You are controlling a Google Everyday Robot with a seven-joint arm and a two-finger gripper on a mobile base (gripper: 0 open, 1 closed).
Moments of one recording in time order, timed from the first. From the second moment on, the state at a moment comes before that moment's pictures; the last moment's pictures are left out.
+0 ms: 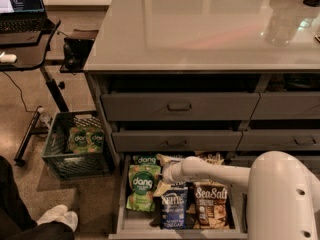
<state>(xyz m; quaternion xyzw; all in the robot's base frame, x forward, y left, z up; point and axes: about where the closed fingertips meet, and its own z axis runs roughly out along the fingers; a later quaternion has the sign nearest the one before) 0.624 0.005 0.293 -0.65 0.65 0.12 0.37</state>
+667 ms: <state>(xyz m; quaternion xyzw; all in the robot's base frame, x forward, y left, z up) 0.613 0.037 0.212 -0.66 0.66 0.14 0.33</state>
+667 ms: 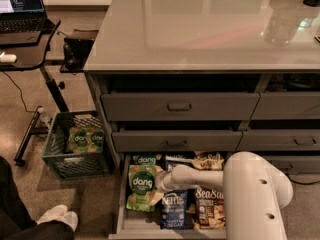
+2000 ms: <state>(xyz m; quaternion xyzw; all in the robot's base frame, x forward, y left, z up) 0.565 0.062 0.156 -0.66 0.66 0.11 0.33</state>
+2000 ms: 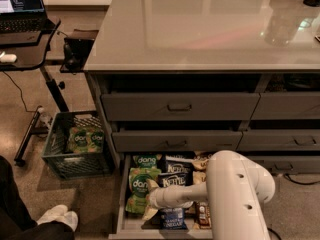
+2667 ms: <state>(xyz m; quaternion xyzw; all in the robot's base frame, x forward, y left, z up) 0.561 0.075 0.127 -0.66 0.66 0.08 0.35</state>
